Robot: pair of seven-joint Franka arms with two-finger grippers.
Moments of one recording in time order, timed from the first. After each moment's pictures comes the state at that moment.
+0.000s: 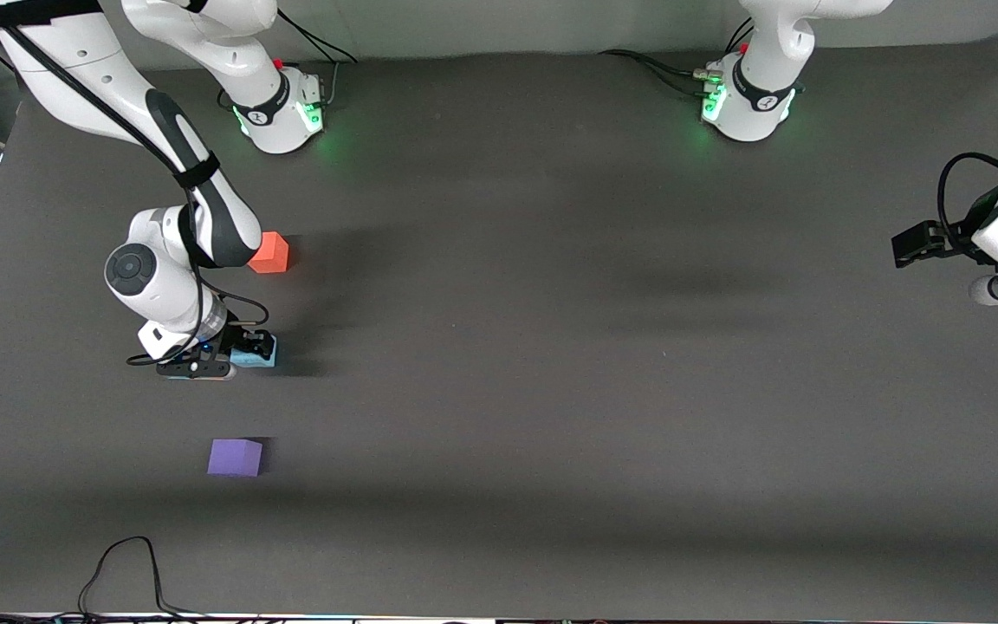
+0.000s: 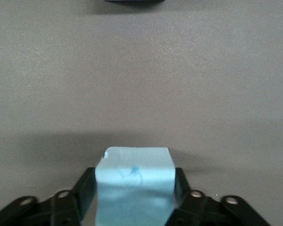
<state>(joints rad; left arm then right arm) -0.13 0.03 0.12 -1.68 0.09 1.59 -0.01 0.04 0.36 0.00 -2.27 -0.06 2.68 0.14</state>
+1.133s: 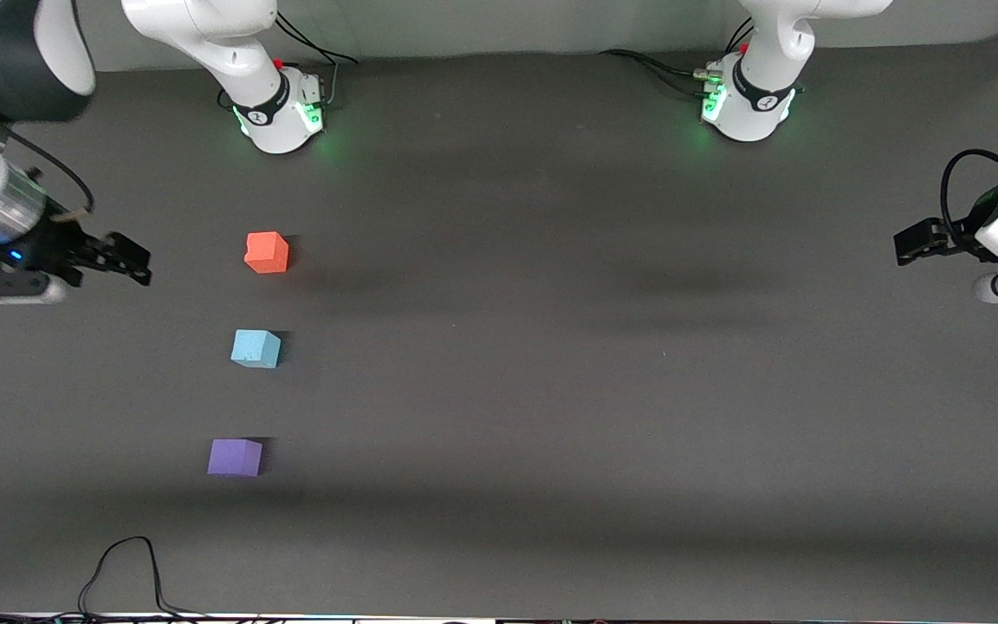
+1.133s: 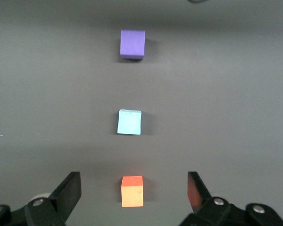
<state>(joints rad) -0.13 0.03 0.12 -1.66 0.09 1.58 0.00 0.04 -0.10 -0.01 -1.83 -0.06 1.78 0.03</state>
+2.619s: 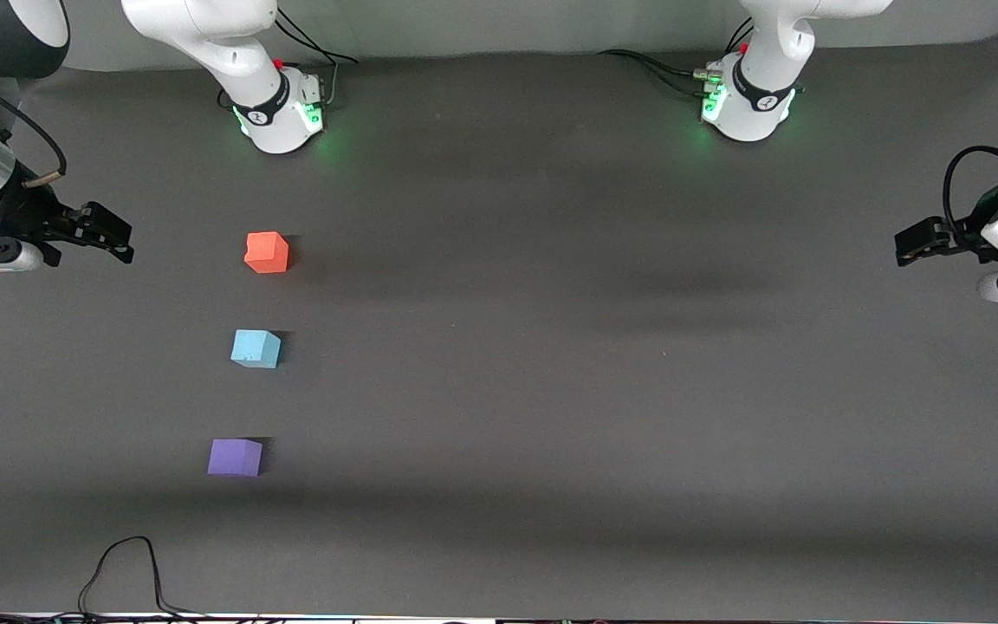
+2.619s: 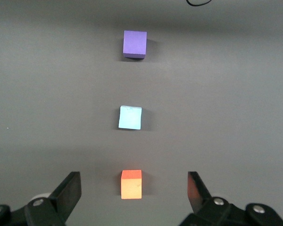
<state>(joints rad) -0.13 0.03 0.12 -1.65 0.06 1.58 0.00 0.04 -0.13 -0.01 -1.83 -0.06 1.74 0.02</state>
